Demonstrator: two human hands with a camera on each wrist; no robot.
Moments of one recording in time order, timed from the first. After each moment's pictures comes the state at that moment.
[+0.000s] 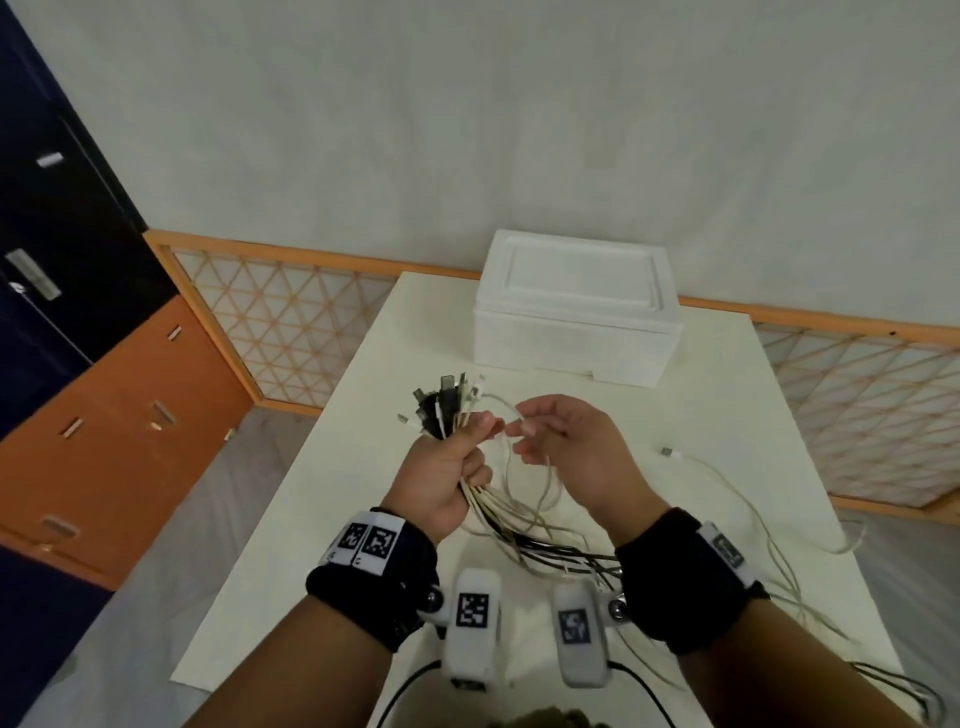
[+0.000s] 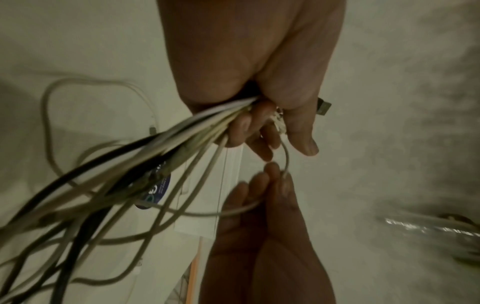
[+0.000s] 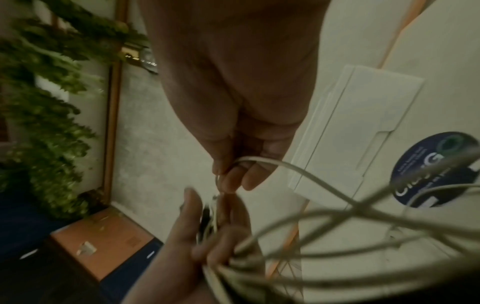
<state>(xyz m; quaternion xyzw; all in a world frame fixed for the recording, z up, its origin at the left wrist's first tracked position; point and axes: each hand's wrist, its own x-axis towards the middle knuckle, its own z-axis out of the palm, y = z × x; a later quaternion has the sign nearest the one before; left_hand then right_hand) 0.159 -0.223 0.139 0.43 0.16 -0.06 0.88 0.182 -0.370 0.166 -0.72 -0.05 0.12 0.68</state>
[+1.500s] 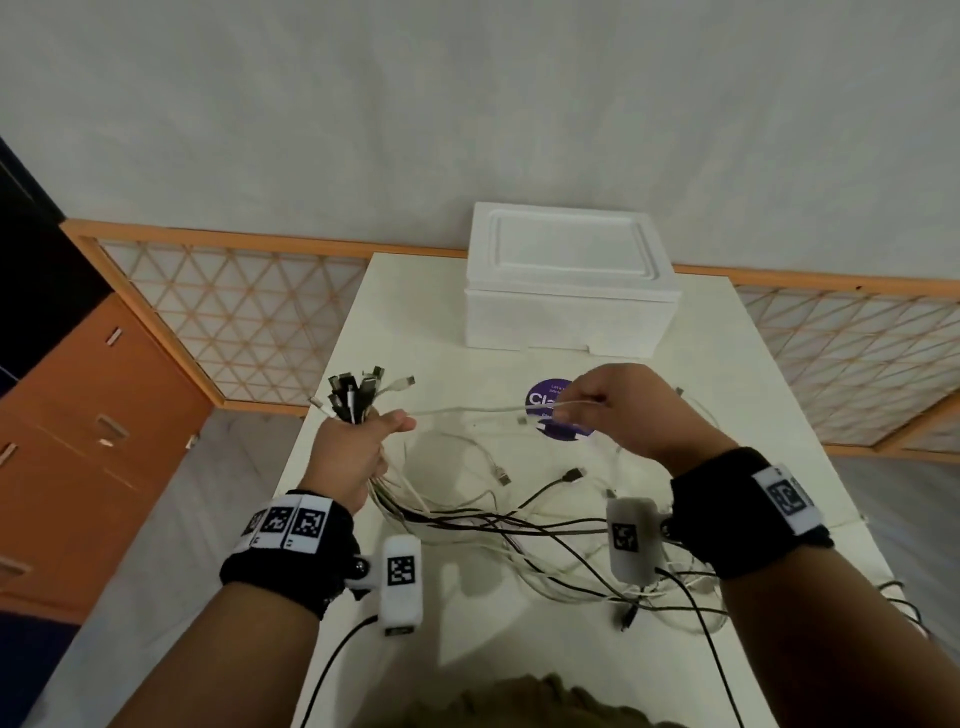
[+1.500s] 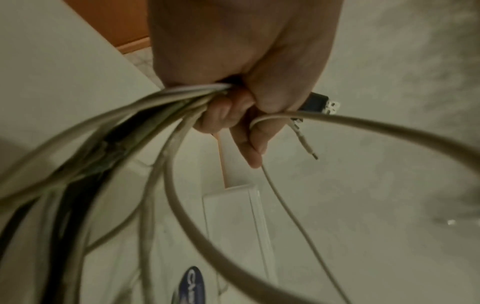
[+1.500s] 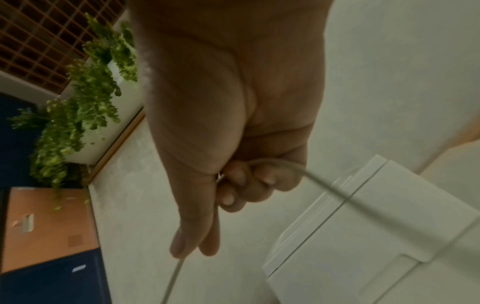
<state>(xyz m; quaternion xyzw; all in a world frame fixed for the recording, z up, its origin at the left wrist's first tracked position) 0.204 -0.101 0.085 0.63 0.26 0.00 0.73 0.219 -0.387 0.176 -0.94 -0.14 0.08 0.31</state>
